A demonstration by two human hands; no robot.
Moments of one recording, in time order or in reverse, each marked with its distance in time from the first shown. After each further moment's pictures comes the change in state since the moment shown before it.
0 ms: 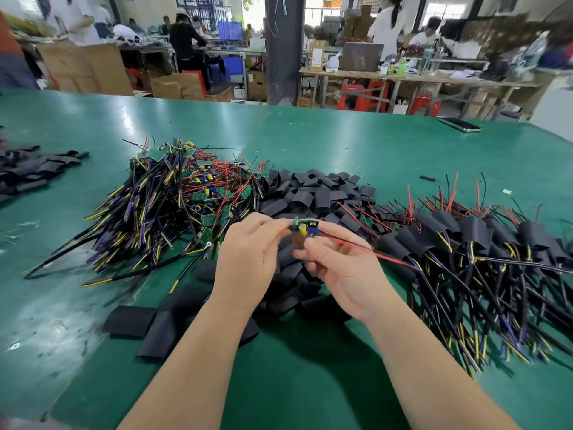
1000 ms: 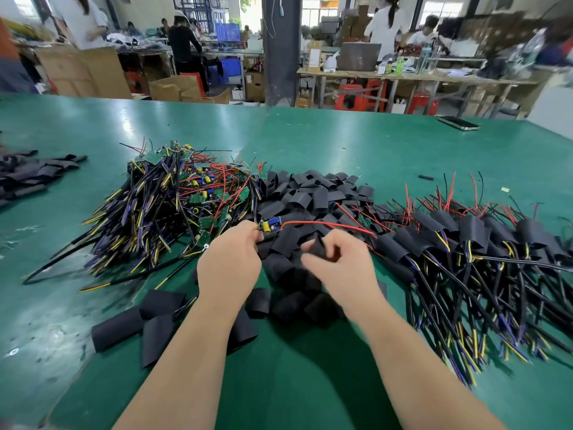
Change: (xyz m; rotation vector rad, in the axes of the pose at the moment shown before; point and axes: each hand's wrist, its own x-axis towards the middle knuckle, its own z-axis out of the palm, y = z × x) left_hand -0.003 -0.022 0.004 0.254 -0.116 -0.410; right_hand 0.005 0.009 -0.009 -0.763 0.216 -0.194
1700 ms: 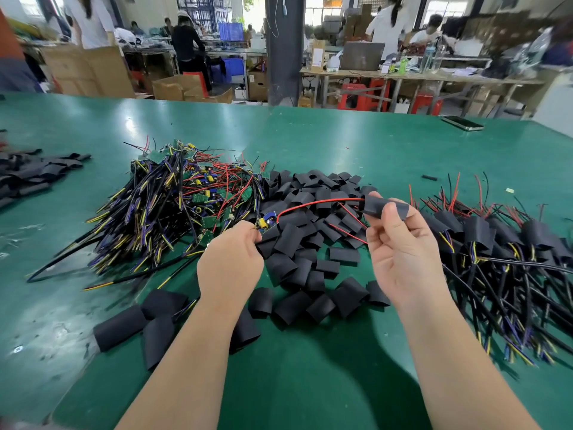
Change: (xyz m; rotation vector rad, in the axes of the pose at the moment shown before) left_hand -0.001 0.003 -0.003 -0.002 0.035 -0.052; right_hand 0.012 -0.021 -0.045 0.973 0.178 0.060
